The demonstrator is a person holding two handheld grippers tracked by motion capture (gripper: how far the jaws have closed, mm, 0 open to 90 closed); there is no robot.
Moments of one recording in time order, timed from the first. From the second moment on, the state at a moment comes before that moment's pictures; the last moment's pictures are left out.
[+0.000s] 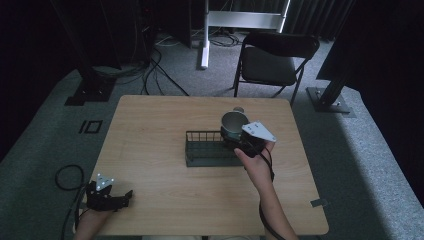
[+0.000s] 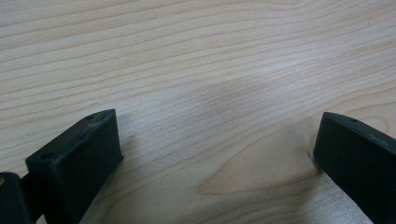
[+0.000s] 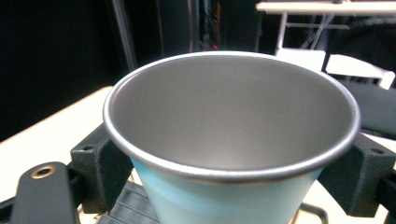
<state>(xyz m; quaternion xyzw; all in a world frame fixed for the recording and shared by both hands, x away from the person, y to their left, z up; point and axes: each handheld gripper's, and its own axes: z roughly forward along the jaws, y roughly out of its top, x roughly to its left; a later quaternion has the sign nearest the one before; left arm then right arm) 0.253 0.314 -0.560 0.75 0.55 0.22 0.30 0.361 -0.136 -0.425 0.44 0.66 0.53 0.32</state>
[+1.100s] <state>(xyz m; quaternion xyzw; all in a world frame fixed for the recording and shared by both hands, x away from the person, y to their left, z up) 0.252 0.314 -0.560 0.75 0.55 0.22 0.30 0.373 -0.143 -0.483 0.47 0.66 0.48 0.32</state>
